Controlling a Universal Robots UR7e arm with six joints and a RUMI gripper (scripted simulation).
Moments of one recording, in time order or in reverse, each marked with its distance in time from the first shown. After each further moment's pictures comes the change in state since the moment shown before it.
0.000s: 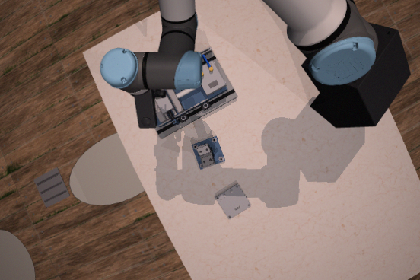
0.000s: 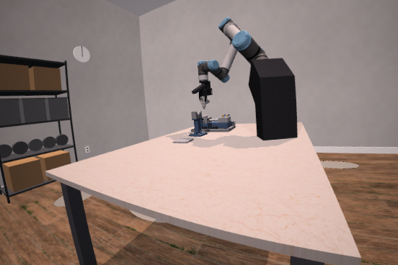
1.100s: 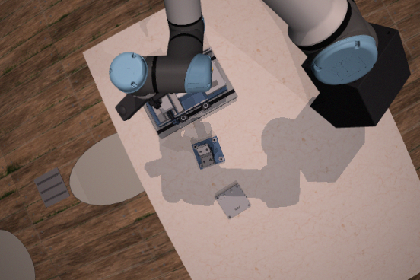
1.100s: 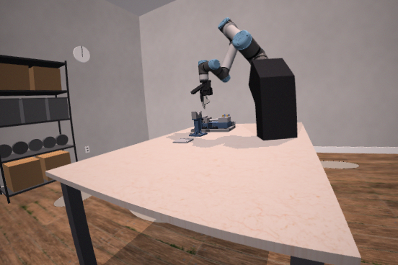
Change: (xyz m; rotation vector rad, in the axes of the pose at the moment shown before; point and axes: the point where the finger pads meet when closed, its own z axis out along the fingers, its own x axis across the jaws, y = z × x) arm -0.005 -0.002 0.000 0.001 0.001 0.973
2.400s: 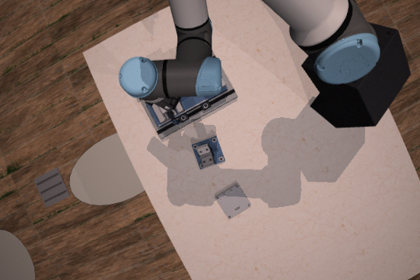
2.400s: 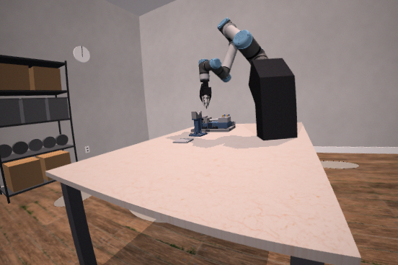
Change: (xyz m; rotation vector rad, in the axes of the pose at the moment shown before) arm -0.005 0.021 -0.001 0.000 0.002 1.070
